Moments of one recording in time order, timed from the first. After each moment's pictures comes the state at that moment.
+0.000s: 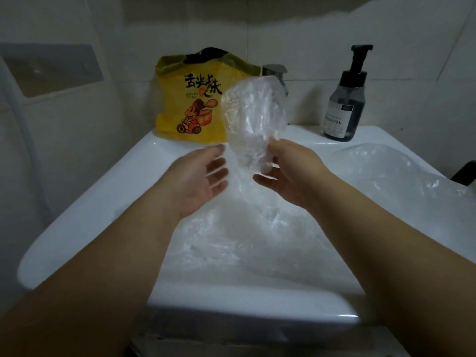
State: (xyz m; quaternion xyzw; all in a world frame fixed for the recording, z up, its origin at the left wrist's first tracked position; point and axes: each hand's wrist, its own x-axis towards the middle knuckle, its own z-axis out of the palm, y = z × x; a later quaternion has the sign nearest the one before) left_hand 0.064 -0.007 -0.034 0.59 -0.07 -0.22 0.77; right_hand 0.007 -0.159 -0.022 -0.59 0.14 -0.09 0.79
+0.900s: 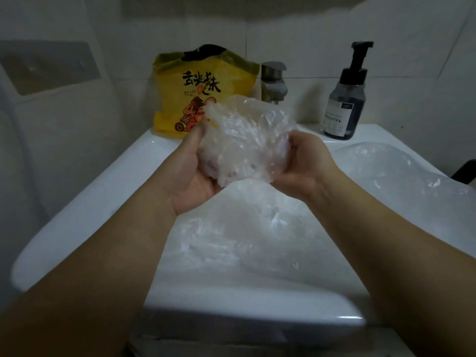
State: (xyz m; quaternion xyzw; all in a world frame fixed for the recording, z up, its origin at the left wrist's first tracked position) left_hand 0.055 -0.008 -0.021 0.45 -0.14 -0.30 0.83; right_hand 0.008 -0.168 -0.017 -0.32 0.10 -0.03 0.94
